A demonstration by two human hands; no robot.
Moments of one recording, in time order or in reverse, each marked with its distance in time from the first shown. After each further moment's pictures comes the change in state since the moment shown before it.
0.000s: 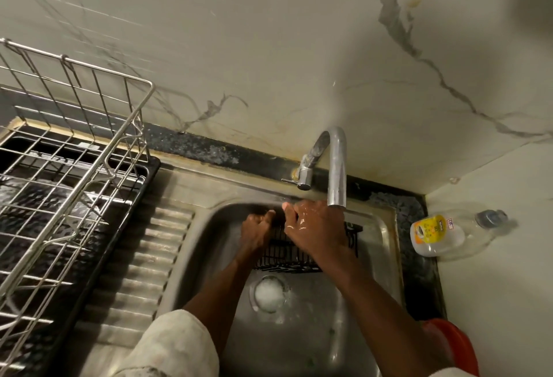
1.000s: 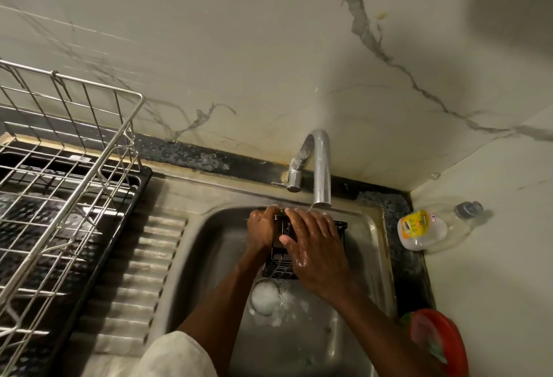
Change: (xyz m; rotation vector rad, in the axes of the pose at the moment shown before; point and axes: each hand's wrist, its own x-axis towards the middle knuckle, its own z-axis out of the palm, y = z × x) left_hand -0.014 0.033 0.023 -0.256 -0.029 0.149; right_hand -0.053 0.036 0.030 0.086 0.088 -0.182
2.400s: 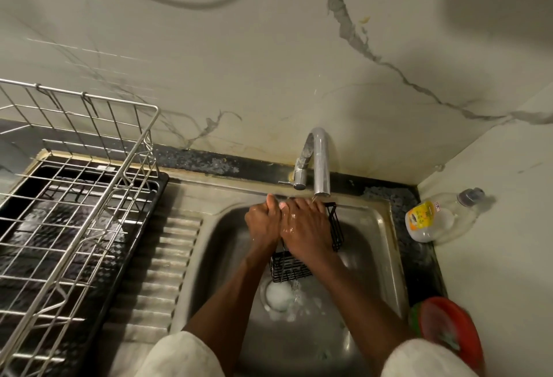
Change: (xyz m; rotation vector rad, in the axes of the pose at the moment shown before) left_hand -0.014 0.030 -0.016 0.210 0.364 0.091; right_hand 0.040 -0.035 -0.004 -0.091 -0.025 0.071
